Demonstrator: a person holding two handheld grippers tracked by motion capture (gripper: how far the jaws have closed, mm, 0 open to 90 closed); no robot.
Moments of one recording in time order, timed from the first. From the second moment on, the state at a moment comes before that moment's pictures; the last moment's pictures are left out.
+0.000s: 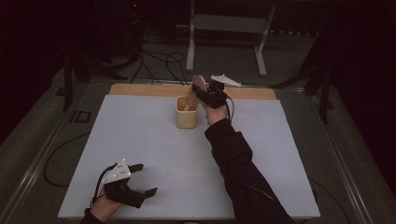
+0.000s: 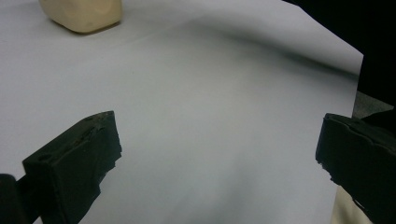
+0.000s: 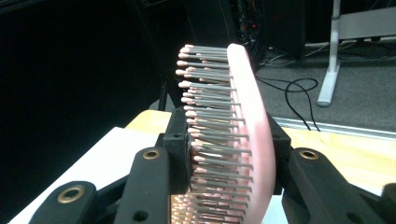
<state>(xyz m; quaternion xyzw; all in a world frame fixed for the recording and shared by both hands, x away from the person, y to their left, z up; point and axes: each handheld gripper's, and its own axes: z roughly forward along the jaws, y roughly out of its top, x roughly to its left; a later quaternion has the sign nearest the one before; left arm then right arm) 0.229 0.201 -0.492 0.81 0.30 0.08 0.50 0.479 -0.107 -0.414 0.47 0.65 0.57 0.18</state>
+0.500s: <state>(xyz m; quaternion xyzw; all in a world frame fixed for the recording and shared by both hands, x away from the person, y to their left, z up) 0.230 0.200 -0.493 0.81 0.30 0.08 0.50 0.482 -0.123 -0.419 0.48 0.65 0.56 0.18</state>
